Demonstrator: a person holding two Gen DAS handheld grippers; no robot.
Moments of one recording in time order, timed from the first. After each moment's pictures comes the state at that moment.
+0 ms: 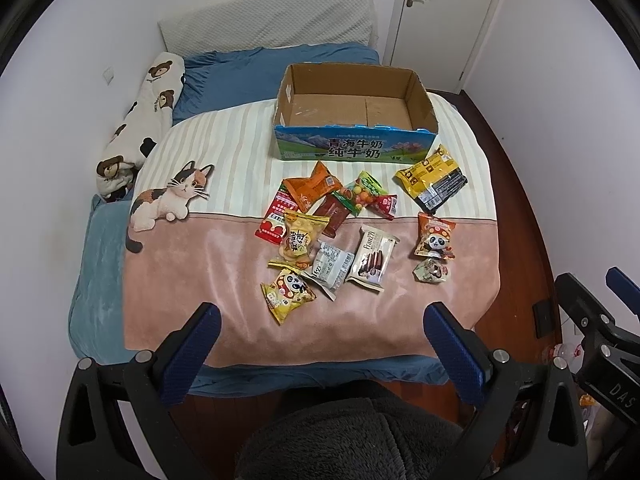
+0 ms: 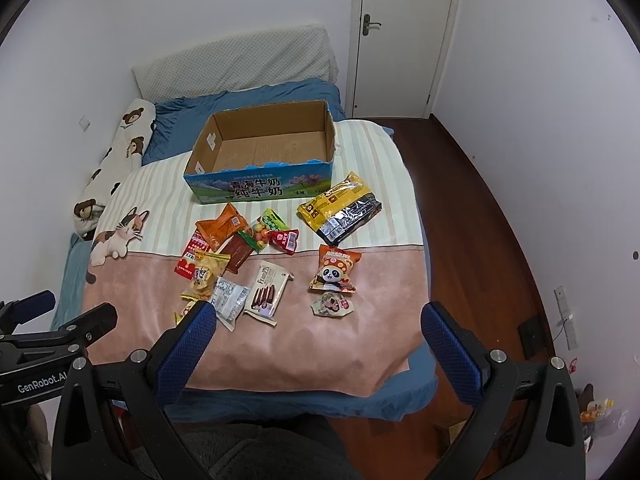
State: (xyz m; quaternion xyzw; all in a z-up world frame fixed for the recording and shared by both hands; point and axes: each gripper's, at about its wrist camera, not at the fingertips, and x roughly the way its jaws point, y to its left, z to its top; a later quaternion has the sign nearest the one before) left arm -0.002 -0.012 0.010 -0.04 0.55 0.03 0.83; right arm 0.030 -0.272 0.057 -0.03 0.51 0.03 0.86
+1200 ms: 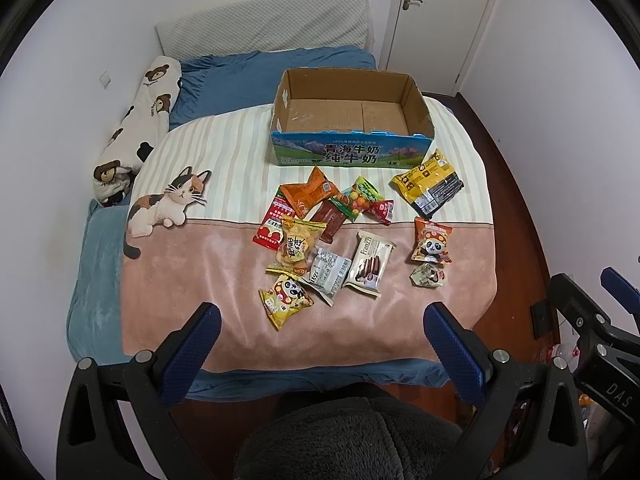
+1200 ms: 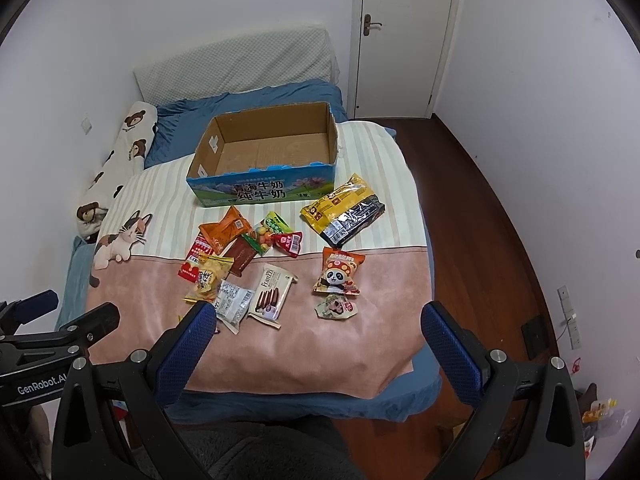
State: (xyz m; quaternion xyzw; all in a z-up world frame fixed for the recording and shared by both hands) left arm 0.004 -0.017 0.014 -0.04 0.55 0.03 0.83; right arm 0.030 -0.269 0.063 -0.03 0.51 0.04 0.86
